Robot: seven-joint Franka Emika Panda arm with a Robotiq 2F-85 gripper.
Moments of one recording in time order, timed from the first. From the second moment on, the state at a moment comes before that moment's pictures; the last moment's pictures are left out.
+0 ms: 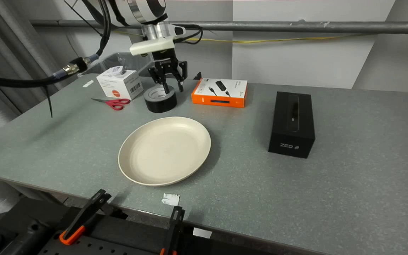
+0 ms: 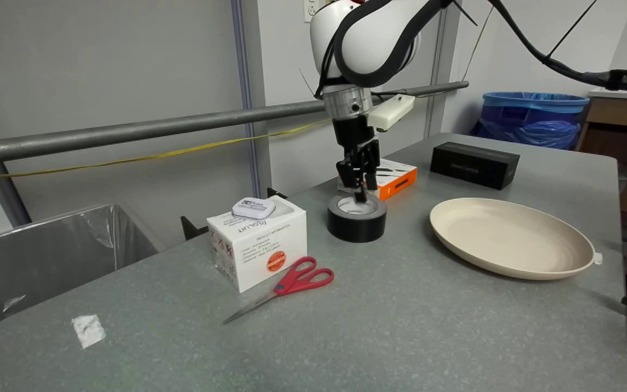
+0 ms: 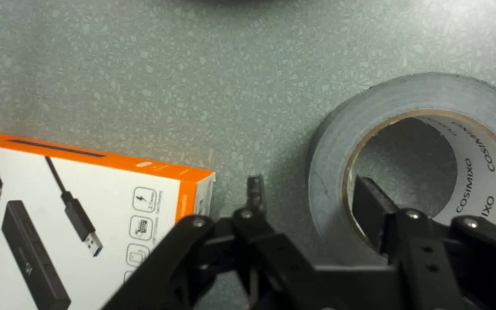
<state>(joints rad) 0.13 0.79 0.02 -1.53 -0.18 2.11 0.13</state>
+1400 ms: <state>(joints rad) 0.07 0.37 -0.02 -1.89 -0.23 1.99 -0.09</state>
